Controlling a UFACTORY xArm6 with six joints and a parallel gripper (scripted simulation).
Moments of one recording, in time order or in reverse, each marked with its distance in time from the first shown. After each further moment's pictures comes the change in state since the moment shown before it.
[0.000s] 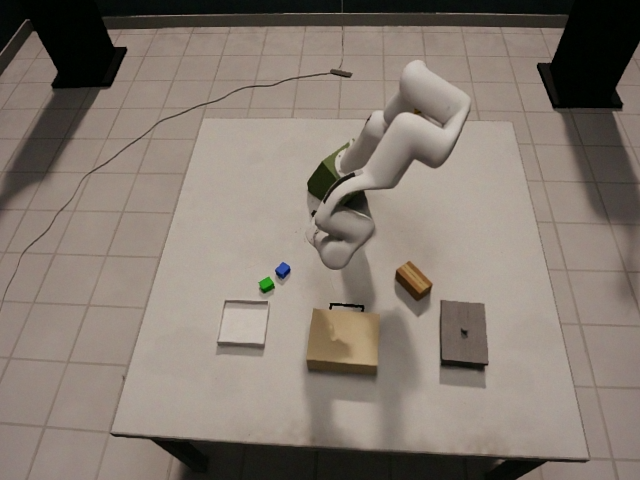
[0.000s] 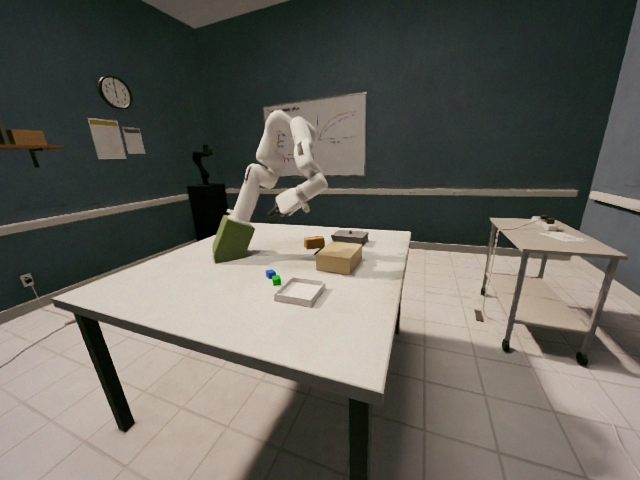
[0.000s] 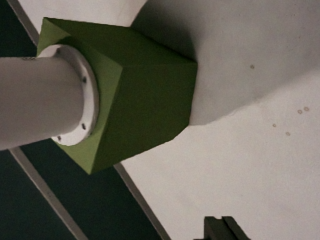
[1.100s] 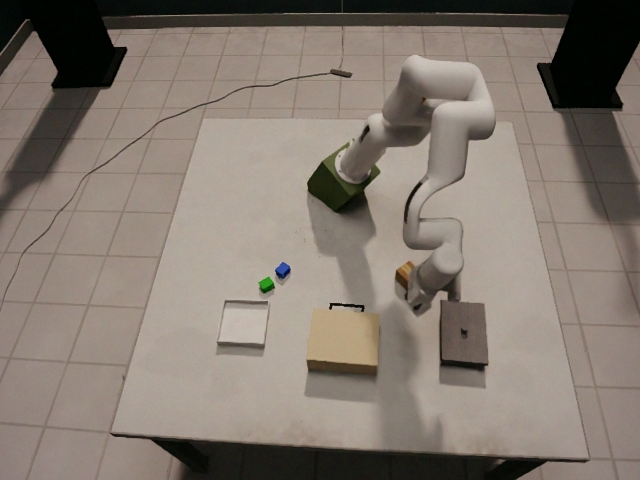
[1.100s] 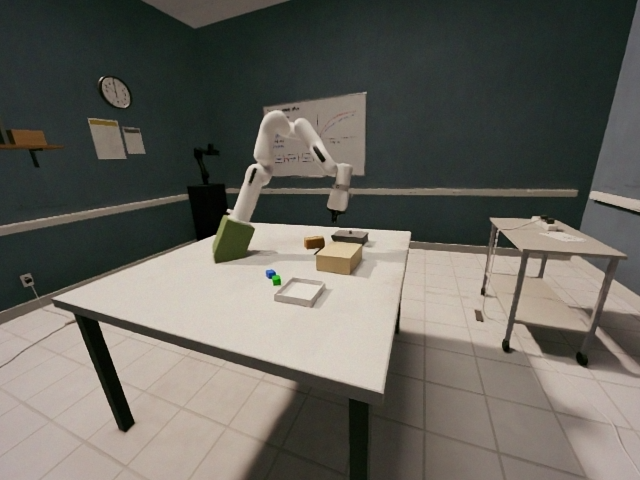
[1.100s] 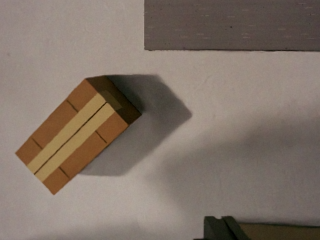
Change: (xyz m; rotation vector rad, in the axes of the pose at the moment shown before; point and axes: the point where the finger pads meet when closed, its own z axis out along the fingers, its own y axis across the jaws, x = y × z) arm 0.287 0.036 -0.200 -0.763 0.297 -0.256
